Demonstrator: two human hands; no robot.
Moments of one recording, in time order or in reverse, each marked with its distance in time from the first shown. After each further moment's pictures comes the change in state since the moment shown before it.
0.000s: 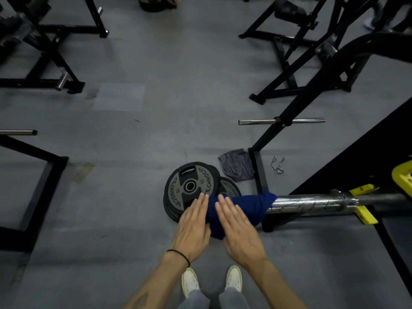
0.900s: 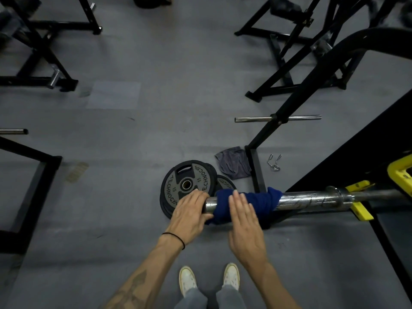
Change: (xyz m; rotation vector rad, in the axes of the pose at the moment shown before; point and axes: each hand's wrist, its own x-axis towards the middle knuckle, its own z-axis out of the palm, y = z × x) left_hand 0.034 -0.006 -0.013 0.039 0.037 0.121; right_hand -0.006 0.009 0.002 0.095 0.003 0.283
